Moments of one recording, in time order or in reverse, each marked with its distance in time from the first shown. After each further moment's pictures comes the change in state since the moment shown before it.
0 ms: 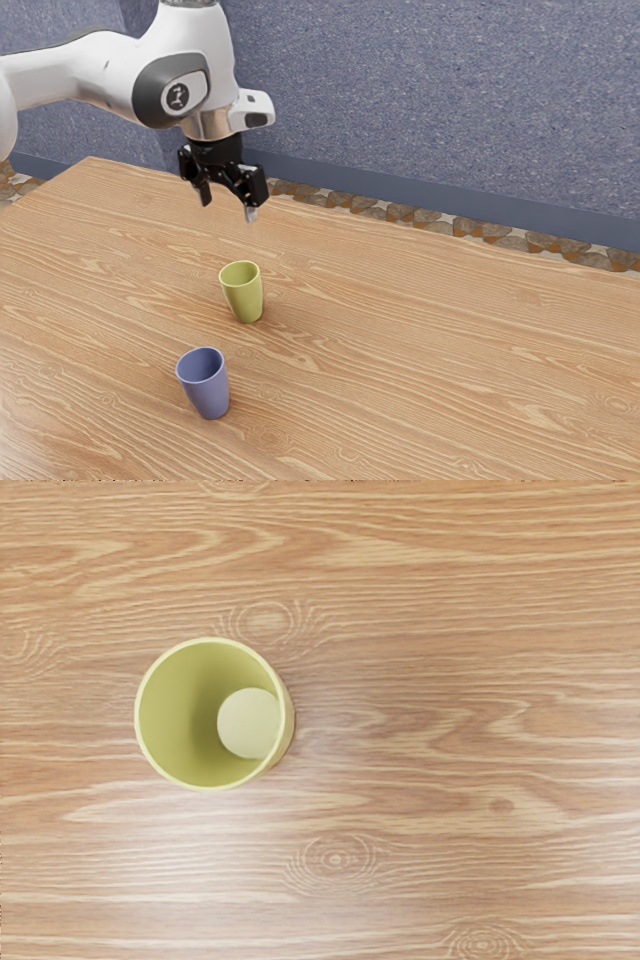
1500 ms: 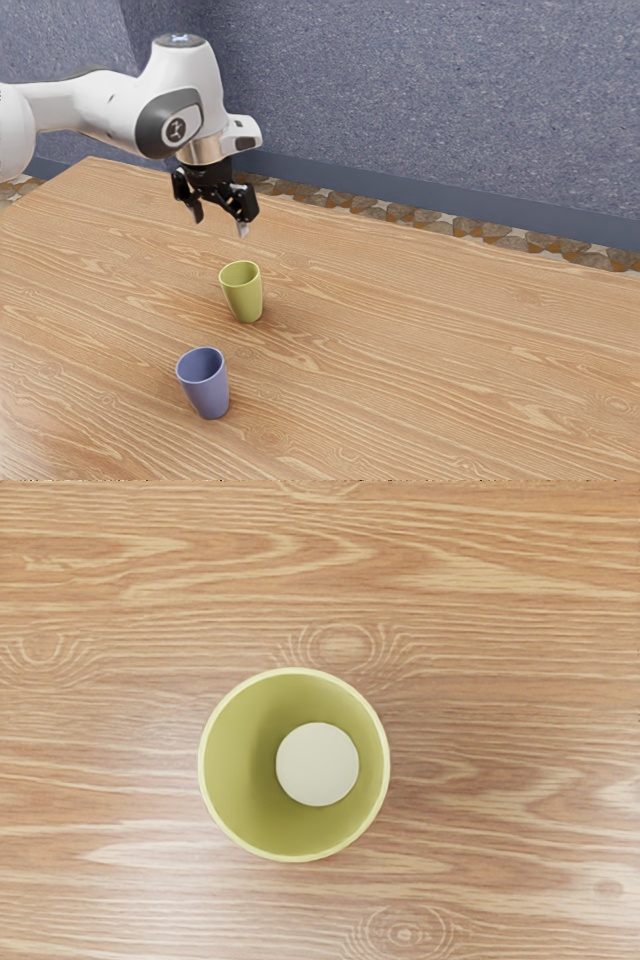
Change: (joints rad) arm 0.023 0.069 0.059 -0.066 0.002 0.159 -0.007
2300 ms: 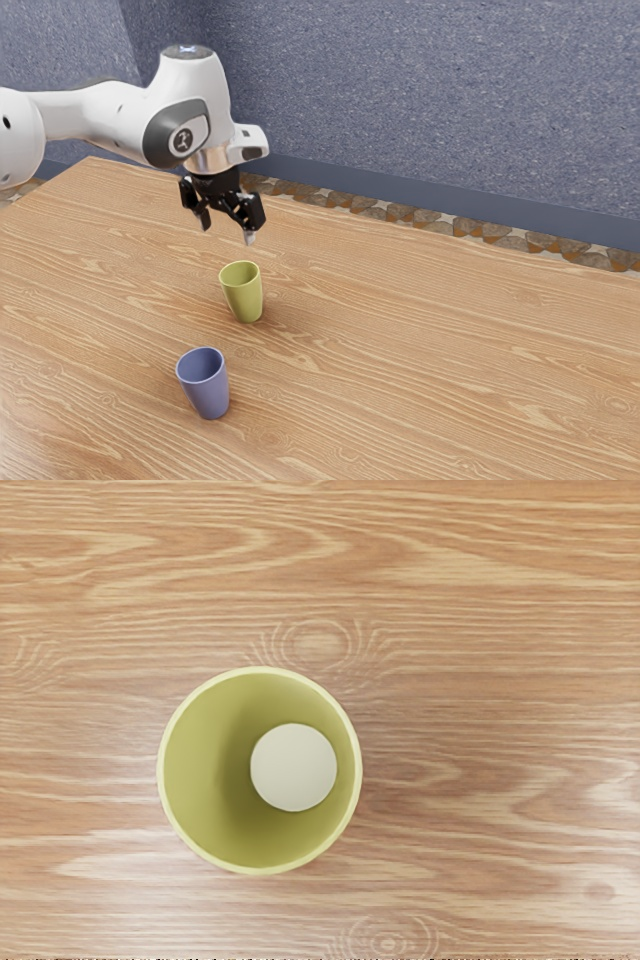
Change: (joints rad) arm -0.002 0.016 -0.010 -0.018 -0.004 0.029 0.004
